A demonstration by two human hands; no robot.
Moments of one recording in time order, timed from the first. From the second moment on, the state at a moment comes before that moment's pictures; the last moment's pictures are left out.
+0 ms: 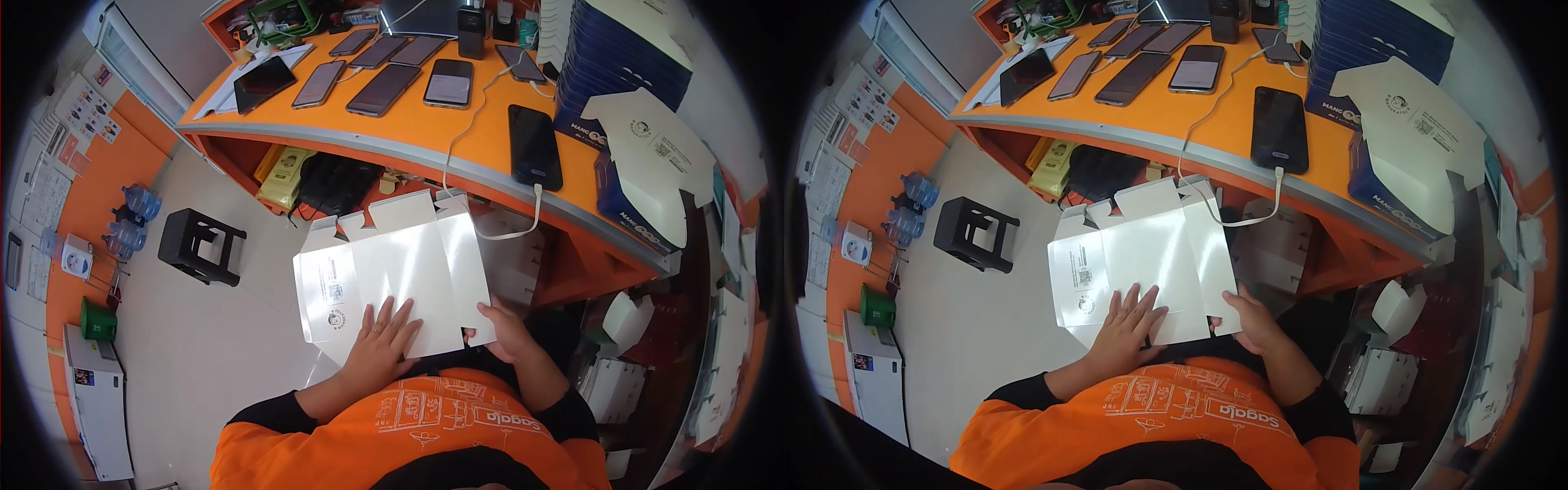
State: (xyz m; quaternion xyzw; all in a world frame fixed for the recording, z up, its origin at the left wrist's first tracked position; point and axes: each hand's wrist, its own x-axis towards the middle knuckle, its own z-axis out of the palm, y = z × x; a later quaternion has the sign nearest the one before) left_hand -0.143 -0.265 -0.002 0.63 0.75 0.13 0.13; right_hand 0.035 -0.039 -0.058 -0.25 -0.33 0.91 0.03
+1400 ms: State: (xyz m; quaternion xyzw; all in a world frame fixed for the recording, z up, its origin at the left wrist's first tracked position) left_hand -0.176 -0.241 -0.005 0.73 0.68 0.00 -0.06; right_hand -0.041 -0.017 -0.012 -0.10 -0.94 0.32 -0.02
